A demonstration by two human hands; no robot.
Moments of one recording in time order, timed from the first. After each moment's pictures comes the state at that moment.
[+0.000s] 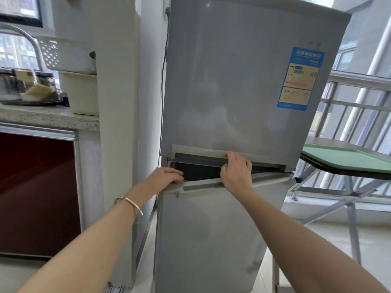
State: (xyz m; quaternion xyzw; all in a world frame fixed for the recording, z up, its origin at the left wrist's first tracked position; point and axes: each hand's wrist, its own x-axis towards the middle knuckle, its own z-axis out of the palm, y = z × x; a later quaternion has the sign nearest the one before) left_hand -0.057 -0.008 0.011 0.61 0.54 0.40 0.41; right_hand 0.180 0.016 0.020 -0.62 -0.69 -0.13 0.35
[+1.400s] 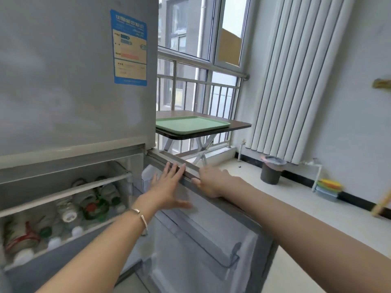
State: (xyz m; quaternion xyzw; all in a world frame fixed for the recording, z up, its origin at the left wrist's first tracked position) left_hand 0.280 -0.036 -0.021 0.96 0.26 0.12 0.07; right_hand 0.387 -0.162 0.043 -0.86 -0.51 -0.02 -0.03
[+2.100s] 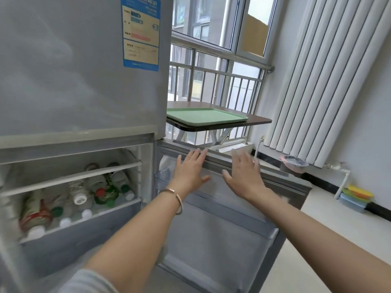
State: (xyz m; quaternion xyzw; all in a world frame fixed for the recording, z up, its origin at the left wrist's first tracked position) left_hand 0.354 -0.036 -0.022 0.92 0.31 0.23 0.04; right_hand 0.463 -0.170 0.008 -0.86 -0.48 -0.15 0.12
